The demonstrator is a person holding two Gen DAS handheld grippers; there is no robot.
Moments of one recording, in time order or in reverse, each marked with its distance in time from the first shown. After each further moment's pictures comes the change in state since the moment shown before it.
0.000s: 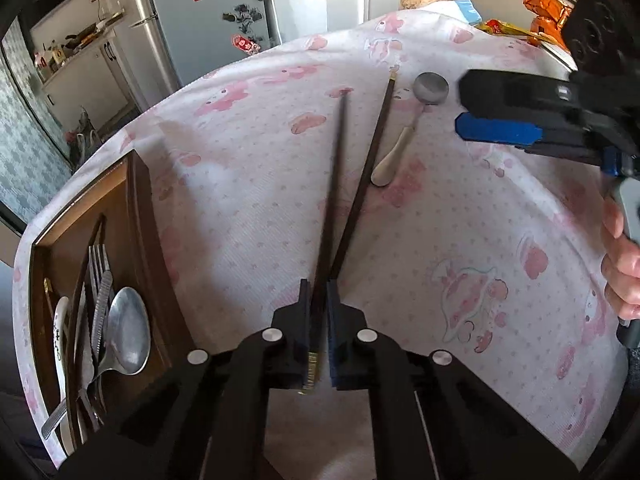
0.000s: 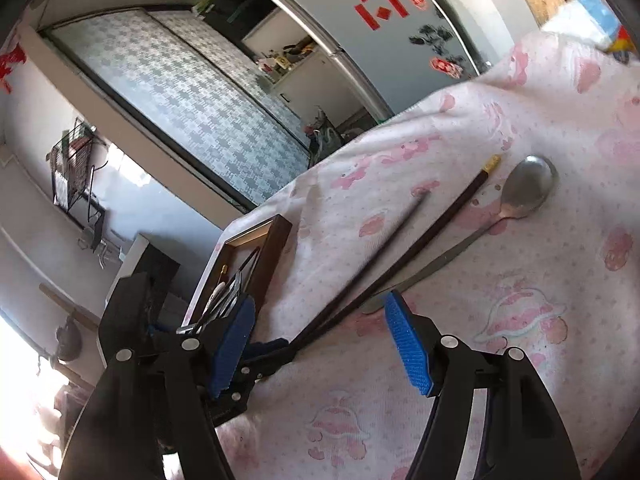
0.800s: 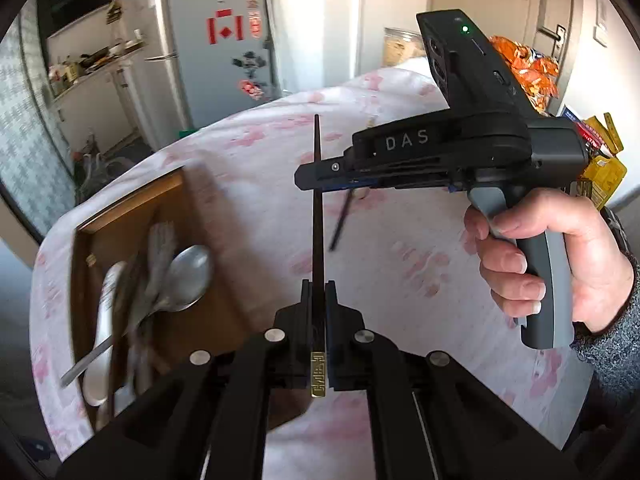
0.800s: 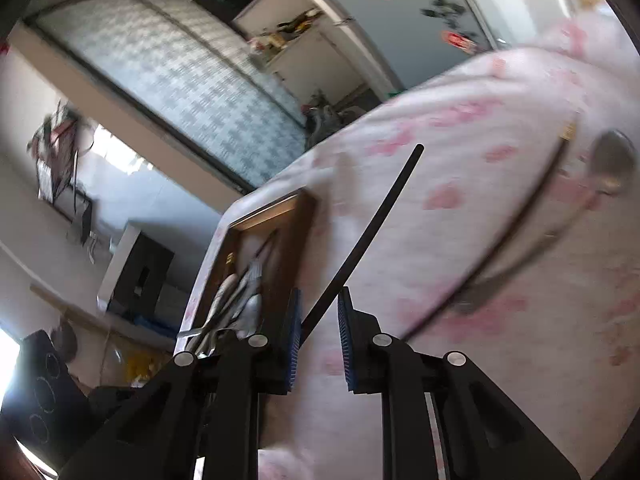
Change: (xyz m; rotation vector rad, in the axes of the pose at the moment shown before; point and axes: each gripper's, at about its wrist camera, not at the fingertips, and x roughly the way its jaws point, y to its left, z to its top) left arm -0.089 0.014 -0.050 -0.028 -0.178 -0.029; right arm 0.068 0.061 -0.011 -0.013 0.072 -0.019
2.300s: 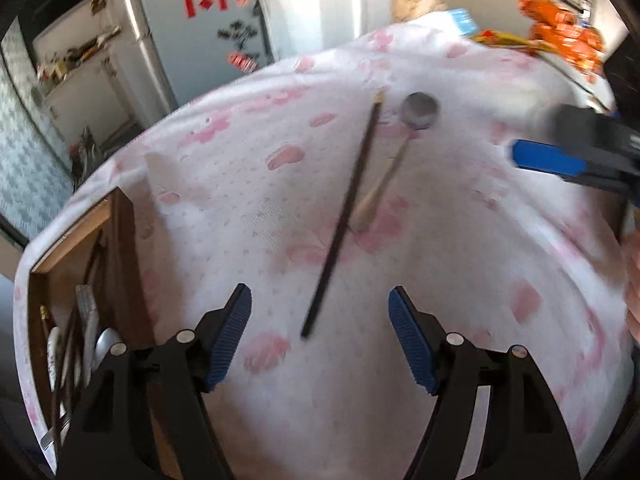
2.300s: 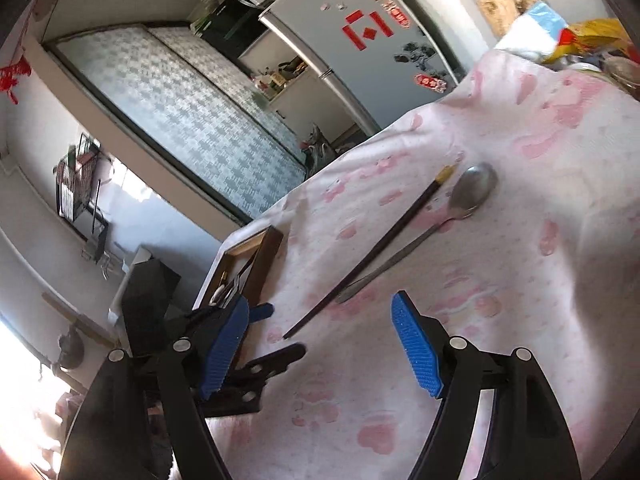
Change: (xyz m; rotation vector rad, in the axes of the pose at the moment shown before) left arm 0.118 -0.030 0.058 0.025 0.143 0.050; right arm -0.117 -0.086 -0.007 0.023 -0.143 0.026
